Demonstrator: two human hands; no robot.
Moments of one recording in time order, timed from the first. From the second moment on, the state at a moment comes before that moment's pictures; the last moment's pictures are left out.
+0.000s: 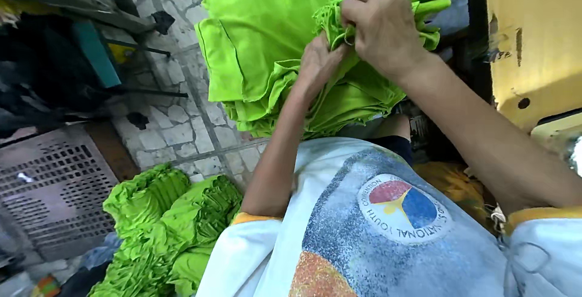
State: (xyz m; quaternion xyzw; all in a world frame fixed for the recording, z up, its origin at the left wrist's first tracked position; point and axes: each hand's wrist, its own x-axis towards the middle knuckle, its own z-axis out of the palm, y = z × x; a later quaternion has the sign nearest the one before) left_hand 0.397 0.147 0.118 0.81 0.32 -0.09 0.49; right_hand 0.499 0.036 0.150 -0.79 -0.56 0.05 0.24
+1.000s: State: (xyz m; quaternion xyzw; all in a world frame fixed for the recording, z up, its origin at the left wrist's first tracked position) left_hand 0.407 0.174 0.119 0.69 0.36 -0.12 0.61; right_hand 0.482 -0.076 0.118 -0.77 -0.59 0.21 0.16
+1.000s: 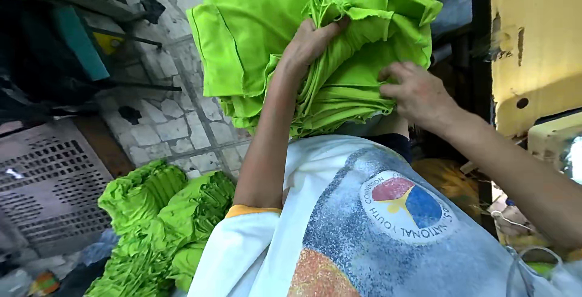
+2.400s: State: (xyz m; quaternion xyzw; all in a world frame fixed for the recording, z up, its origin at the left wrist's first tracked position) left_hand 0.395 0.162 0.121 0.77 0.33 -0.10 0.54; right_hand 0.453 -0.009 0.130 -0.73 -0.64 -0.04 0.24
